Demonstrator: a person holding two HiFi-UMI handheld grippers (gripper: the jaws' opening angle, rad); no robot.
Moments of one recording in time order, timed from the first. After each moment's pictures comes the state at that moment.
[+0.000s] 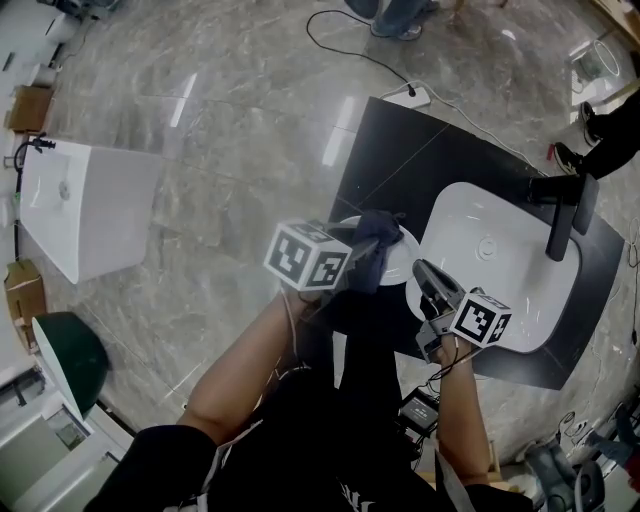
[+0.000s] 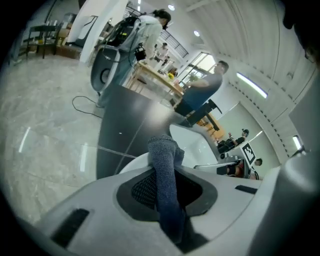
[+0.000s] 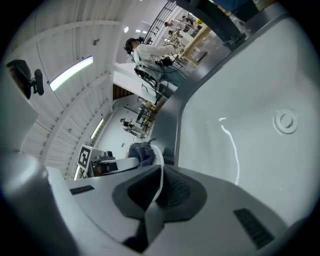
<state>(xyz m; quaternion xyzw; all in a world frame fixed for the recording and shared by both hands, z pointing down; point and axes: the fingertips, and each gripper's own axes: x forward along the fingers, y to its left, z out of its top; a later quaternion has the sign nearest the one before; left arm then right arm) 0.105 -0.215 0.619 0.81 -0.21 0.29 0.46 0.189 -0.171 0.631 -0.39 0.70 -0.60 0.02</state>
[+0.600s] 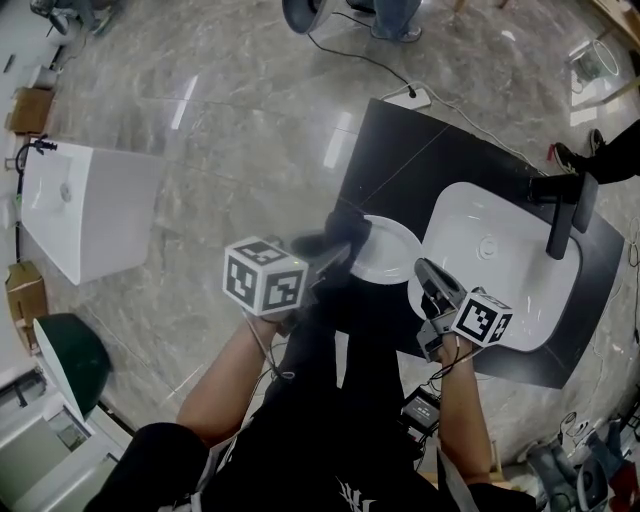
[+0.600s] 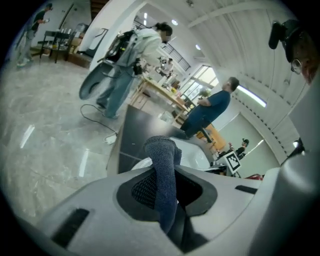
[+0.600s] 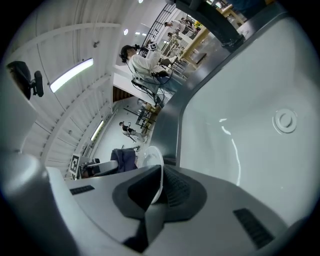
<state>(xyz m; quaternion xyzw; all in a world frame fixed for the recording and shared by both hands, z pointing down) 0.057 -0.216 0.569 0.82 -0.26 0.23 0.45 0.190 -0.172 0.629 -0.40 0.69 -0.60 0.03</state>
